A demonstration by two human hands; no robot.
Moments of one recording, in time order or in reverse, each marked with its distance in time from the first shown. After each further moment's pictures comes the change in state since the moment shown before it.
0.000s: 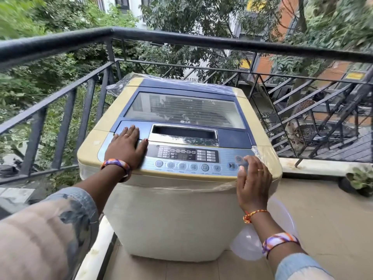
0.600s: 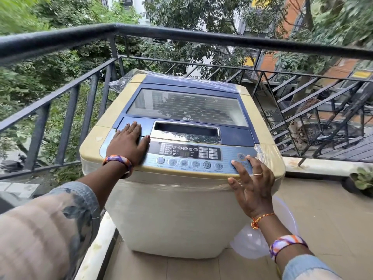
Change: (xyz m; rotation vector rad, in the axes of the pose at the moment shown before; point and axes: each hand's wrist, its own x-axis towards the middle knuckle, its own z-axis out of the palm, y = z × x) left_hand 0.000 -0.001 0.002 -0.014 0.024 -0.004; right_hand -0.013 0.014 -0.007 -0.145 -0.111 -0.219
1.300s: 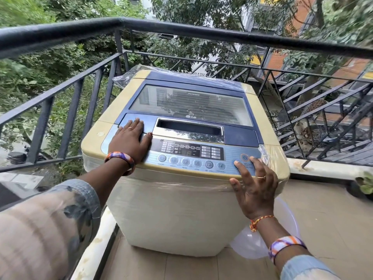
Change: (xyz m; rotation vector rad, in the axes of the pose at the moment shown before) left_hand -0.001 0.003 0.002 -0.003 0.032 -0.017; right_hand -0.002 0.001 0.007 -0.052 0.078 -0.019
